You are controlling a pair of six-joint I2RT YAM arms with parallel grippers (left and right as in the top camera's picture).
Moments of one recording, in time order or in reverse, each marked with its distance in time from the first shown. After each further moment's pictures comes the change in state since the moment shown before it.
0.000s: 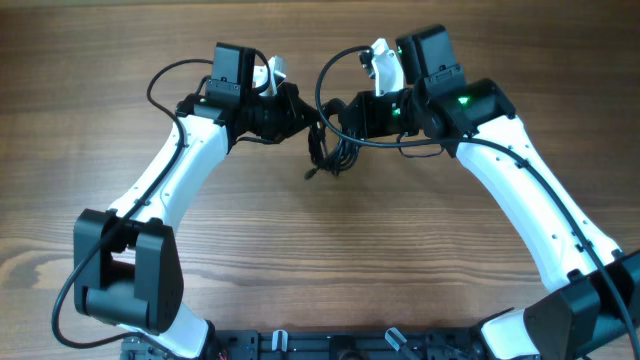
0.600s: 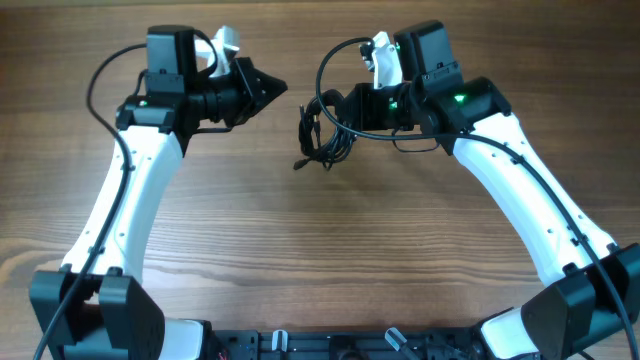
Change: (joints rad) left arm 0.155 -0.165 0.040 -0.040 0.052 -0.006; right arm 0.000 0.019 0.000 0.058 0.000 0.074
